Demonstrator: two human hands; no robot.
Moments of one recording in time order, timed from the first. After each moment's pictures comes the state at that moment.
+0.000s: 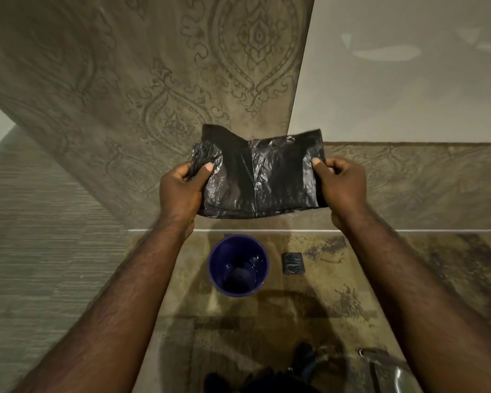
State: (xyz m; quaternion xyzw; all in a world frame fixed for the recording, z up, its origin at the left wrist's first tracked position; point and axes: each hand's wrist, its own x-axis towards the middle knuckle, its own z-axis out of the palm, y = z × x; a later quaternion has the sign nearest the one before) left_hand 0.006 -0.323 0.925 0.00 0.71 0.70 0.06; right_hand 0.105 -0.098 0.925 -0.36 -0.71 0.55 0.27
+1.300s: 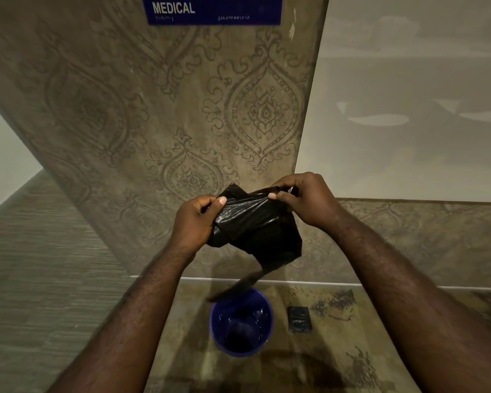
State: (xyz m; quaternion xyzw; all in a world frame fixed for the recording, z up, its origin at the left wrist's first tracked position) left_hand -0.021 -0.324 0.965 0.13 0.79 0.60 0.05; right_hand 0.049 -0.103 1.006 -0.01 -0.92 0.35 0.17
